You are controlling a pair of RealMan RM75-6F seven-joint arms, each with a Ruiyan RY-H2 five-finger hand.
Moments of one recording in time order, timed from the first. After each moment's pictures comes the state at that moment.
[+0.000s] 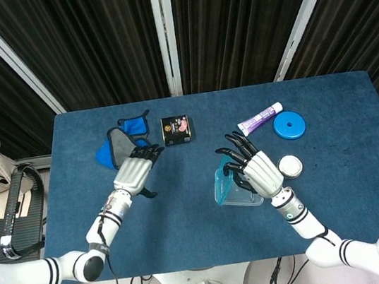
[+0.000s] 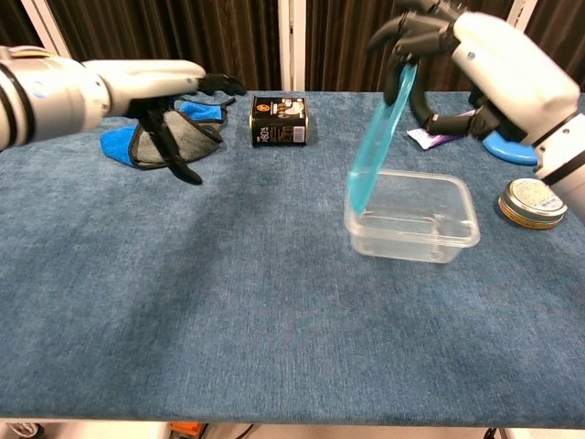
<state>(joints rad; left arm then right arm) -0.99 -1.44 -0.09 -1.63 0.80 0.97 0.36 0.62 -1.81 0.12 -0.98 -1.71 1.55 0.25</state>
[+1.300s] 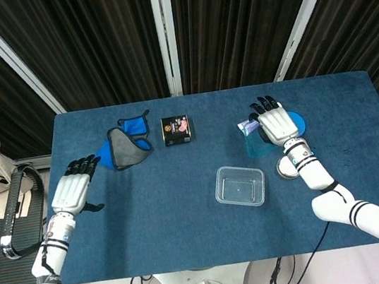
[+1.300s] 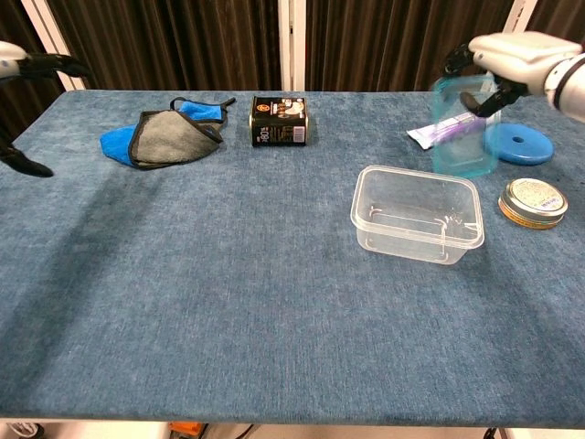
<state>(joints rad) -0.68 -1.21 -0.04 -1.78 0.94 1.13 0.32 0.80 -1.62 0.26 -0.94 -1.23 0.80 -0.09</state>
